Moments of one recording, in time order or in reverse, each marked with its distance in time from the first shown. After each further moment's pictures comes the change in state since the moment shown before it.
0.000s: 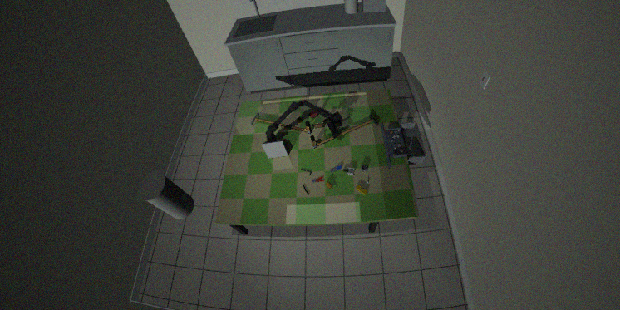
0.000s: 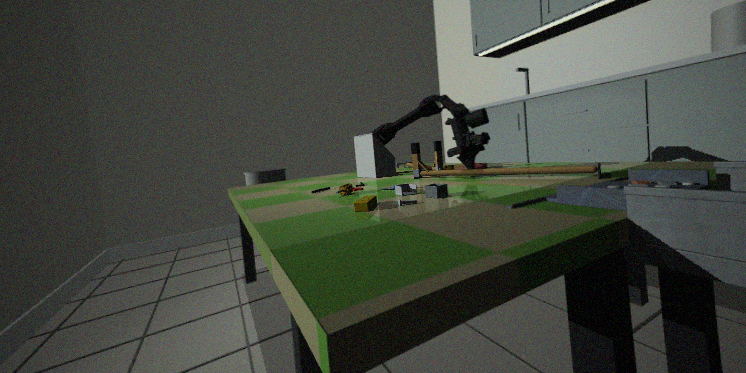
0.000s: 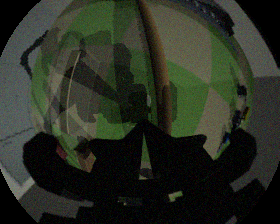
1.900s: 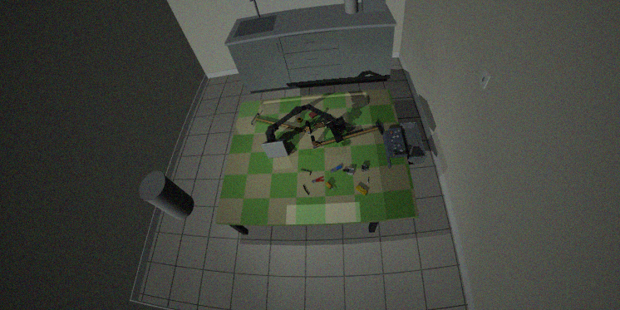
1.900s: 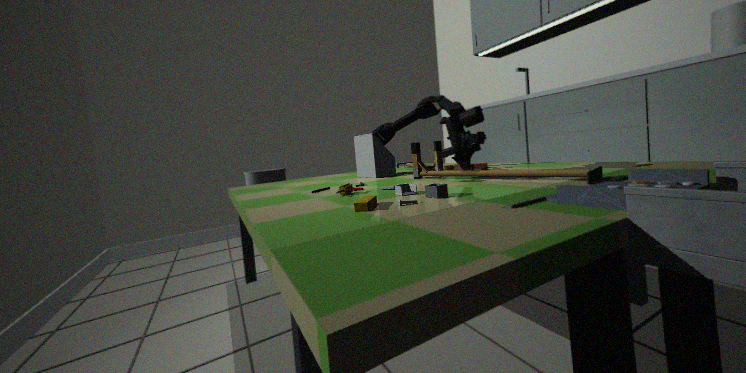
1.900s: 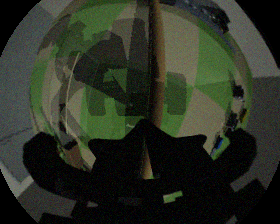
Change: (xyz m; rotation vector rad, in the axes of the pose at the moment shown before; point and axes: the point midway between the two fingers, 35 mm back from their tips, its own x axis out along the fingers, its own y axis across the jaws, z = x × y) arm 0.000 -0.053 0.008 -0.005 -0.004 0.003
